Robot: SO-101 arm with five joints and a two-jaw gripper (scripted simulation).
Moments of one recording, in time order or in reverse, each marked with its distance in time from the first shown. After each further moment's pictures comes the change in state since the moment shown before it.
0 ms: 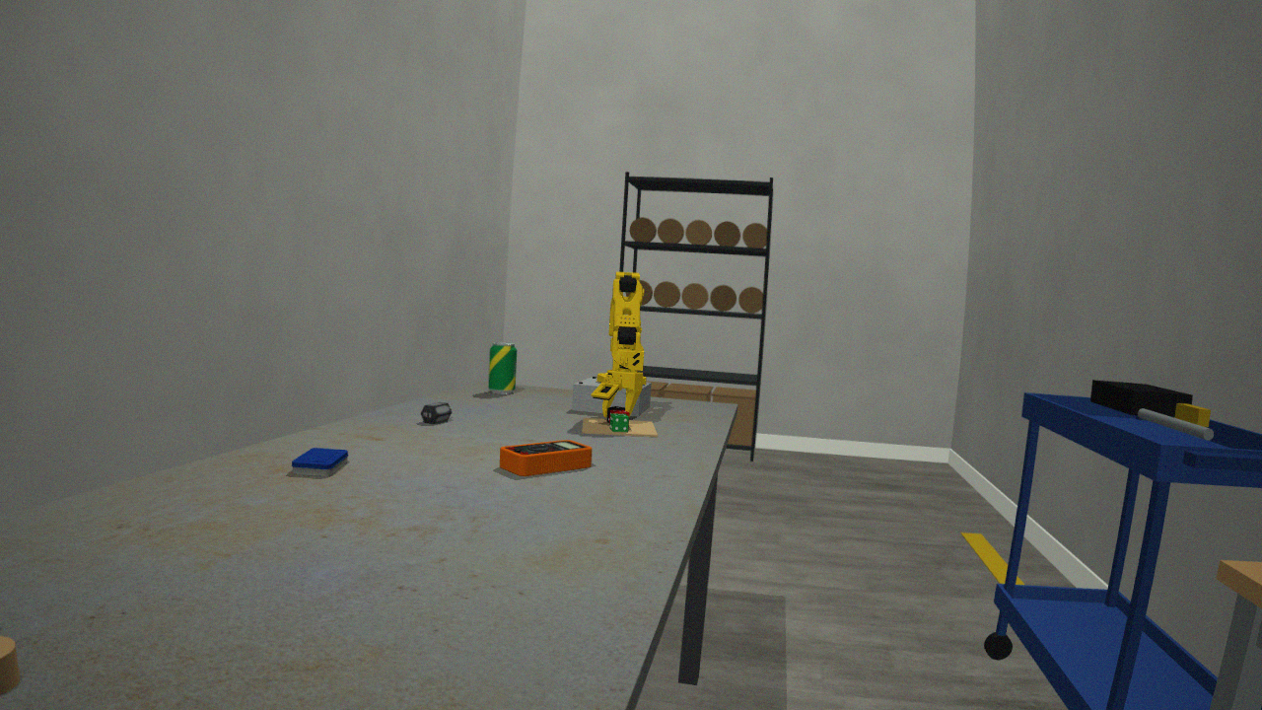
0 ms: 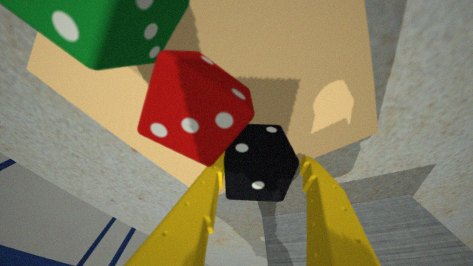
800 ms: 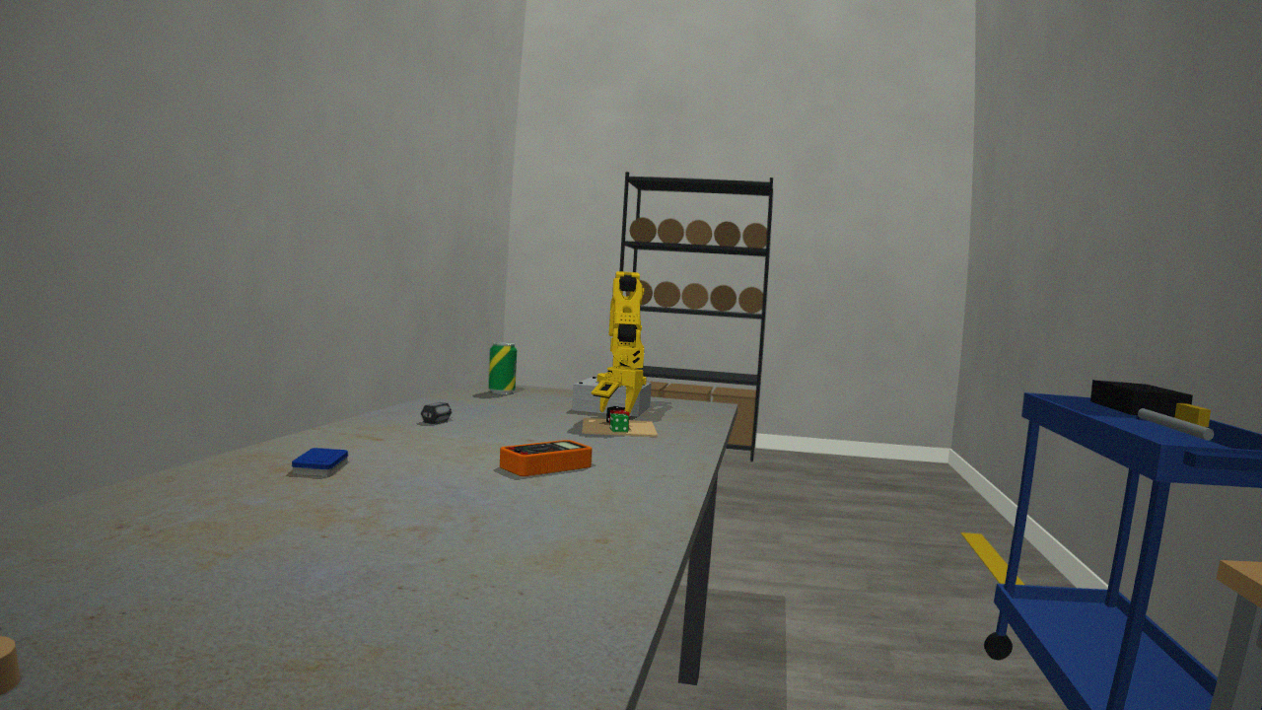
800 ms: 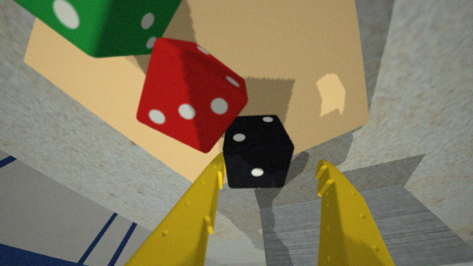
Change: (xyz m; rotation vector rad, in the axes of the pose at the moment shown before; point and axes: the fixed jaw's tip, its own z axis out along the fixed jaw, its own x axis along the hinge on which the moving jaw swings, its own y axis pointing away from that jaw) arm 0.003 -0.002 -0.005 0.015 0.021 0.000
